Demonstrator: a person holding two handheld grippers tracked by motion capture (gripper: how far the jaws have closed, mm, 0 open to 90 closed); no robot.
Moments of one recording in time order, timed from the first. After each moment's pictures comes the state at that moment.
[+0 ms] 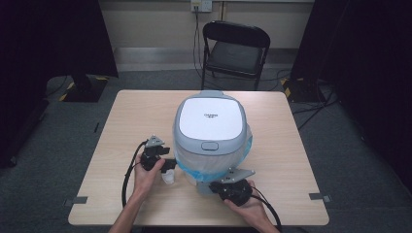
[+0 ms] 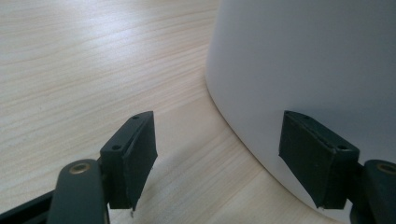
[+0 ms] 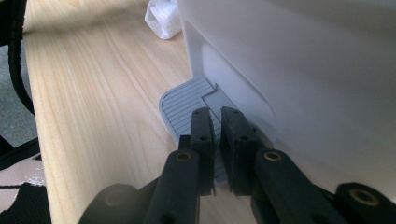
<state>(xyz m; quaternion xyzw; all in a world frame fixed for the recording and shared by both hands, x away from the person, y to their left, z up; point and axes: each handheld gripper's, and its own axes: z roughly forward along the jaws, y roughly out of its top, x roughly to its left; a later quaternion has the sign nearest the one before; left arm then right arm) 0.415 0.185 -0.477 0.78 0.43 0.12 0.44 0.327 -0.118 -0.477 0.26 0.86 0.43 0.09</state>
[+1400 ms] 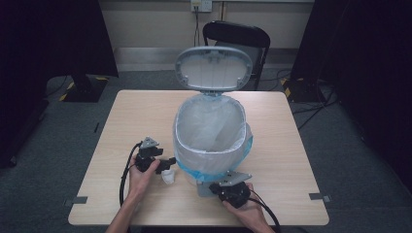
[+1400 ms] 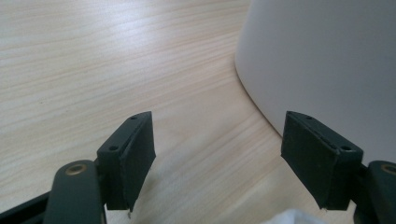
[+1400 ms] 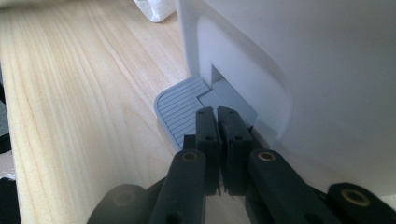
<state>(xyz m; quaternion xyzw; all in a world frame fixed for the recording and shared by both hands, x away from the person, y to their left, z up) 0.412 0.204 -0.481 0.78 0.44 0.13 0.43 0.324 -0.113 -0.490 0.26 0.86 0.42 0.11</state>
